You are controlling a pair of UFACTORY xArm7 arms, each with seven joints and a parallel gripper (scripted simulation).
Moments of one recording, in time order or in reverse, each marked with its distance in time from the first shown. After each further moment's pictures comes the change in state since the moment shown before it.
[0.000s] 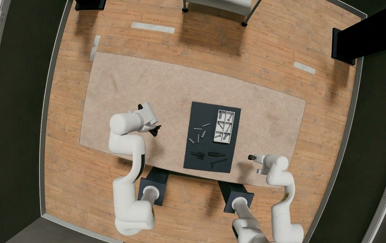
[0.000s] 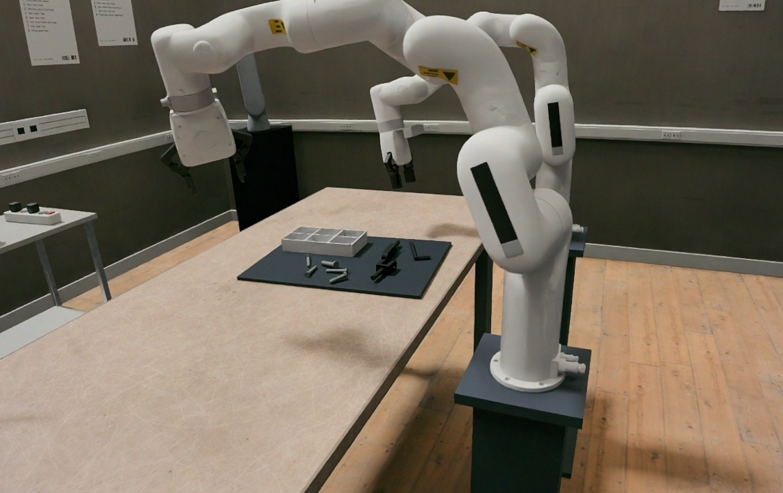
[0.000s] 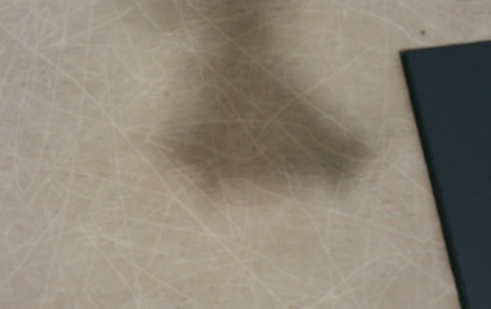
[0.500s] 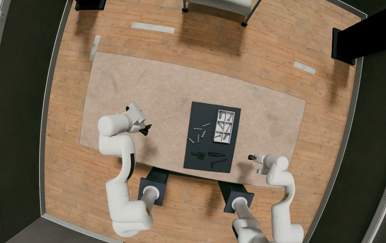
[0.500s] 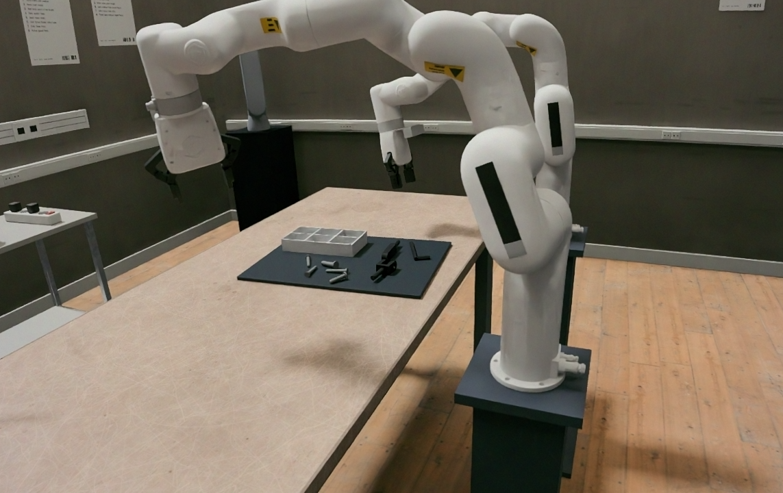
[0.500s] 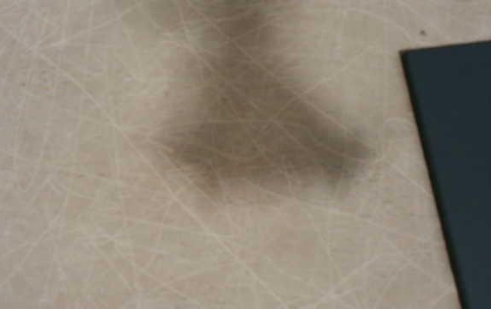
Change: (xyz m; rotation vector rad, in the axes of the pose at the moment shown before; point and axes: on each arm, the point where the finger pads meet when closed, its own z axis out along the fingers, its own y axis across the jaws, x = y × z) left arm -0.046 -0.026 -0.013 0.027 -0.004 -0.141; right arm 0.000 0.000 0.000 0.000 0.000 0.000
